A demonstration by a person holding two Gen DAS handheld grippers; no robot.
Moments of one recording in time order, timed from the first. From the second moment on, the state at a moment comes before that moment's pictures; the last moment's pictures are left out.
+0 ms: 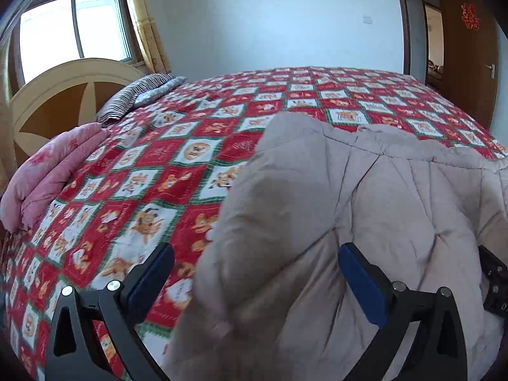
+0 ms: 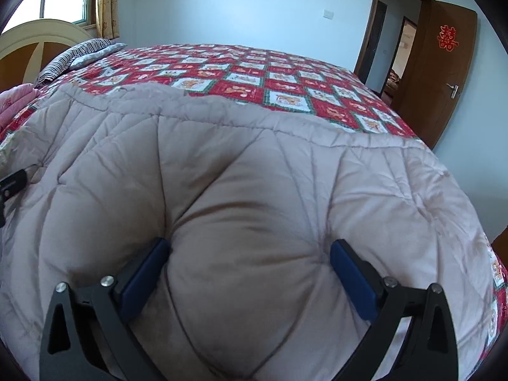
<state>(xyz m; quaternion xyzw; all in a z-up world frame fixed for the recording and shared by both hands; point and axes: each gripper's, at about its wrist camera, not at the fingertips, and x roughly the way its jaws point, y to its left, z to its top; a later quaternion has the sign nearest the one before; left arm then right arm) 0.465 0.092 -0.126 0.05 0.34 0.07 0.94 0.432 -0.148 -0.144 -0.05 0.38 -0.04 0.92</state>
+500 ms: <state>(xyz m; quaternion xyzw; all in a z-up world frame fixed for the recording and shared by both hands) 0.398 0.135 -0.173 -0.16 0.39 0.02 0.90 0.361 -0.135 -0.165 -0.10 0.38 -0.05 0.92</state>
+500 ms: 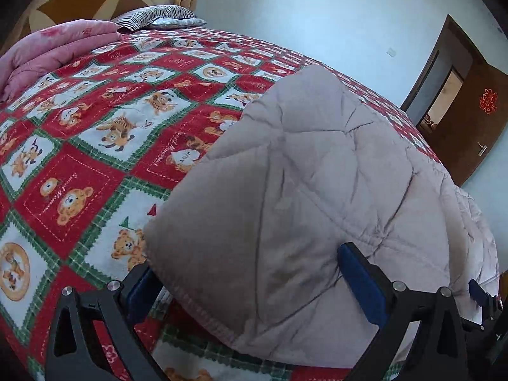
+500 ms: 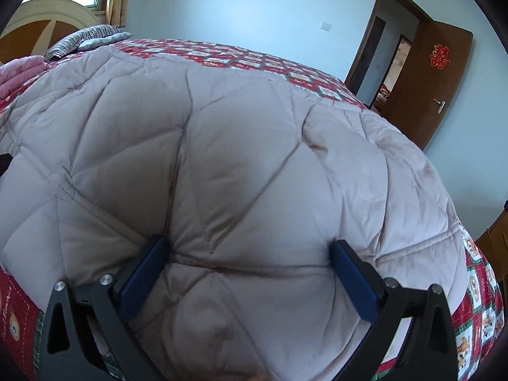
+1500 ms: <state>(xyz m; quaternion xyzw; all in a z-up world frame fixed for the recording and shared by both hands) 0.354 -0.091 0.004 0.10 0.18 -0.27 0.94 0.313 -0.285 -0.119 0.02 0.33 -0.18 0.93</state>
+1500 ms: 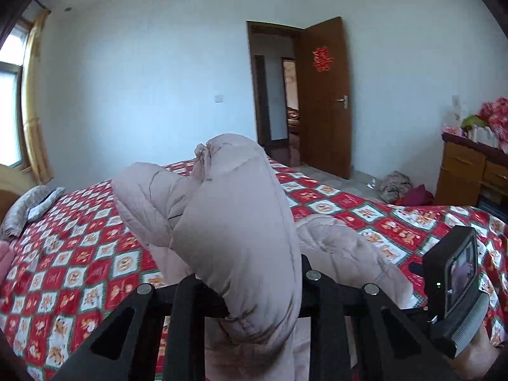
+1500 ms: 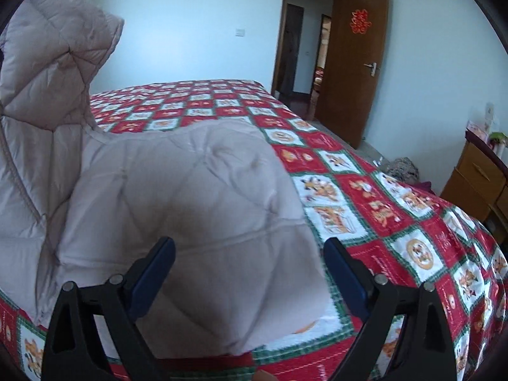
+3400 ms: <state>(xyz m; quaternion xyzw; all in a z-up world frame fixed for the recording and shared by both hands) 0.436 -0.118 -0.061 0.14 0.18 -0.10 0.97 0.240 -0.355 -0.156 0.06 0.37 -0.25 0.89</state>
